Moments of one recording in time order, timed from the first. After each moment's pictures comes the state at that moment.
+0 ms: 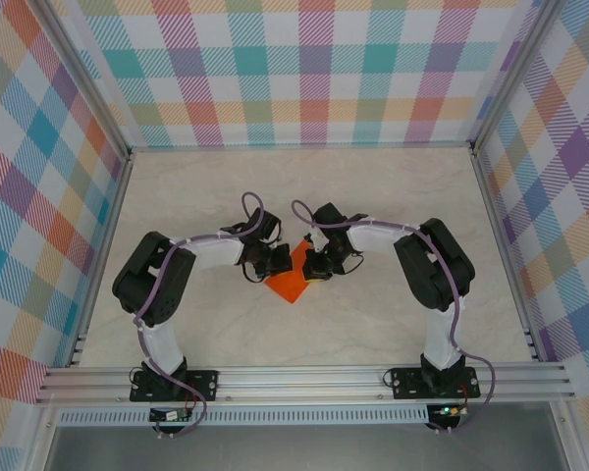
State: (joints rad) left arm -0.54 1.83 1.02 -0.29 0.35 -0.70; right arm 0.62 1.97 1.21 -0.59 -0.51 0.44
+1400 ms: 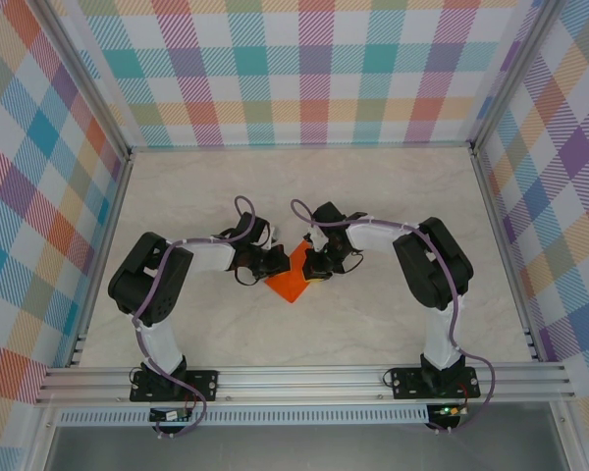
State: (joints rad) left arm -0.50 1.82 0.90 -0.09 0.51 -0.68; right arm 0.62 1.98 1.23 -0.61 -0.52 0.43
